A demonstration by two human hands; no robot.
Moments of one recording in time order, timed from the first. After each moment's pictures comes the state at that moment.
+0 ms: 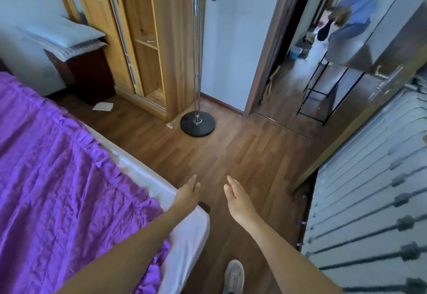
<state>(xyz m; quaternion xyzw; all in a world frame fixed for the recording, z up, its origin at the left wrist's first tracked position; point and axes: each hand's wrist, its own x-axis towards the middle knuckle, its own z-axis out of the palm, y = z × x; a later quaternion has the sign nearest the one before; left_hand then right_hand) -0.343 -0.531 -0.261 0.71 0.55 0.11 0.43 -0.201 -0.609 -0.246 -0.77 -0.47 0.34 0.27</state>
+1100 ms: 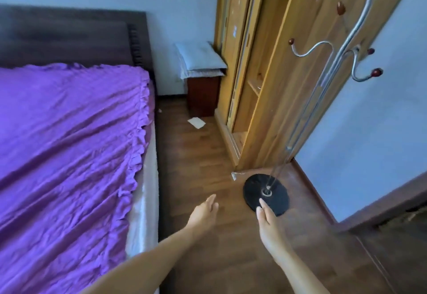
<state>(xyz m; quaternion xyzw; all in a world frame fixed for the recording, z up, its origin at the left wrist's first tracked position) -0.183 -0.143 -0.245 0.48 0.74 0.23 0.40 0.007 -0.113 -0.224 -0.62 -0.63 0.44 0.19</state>
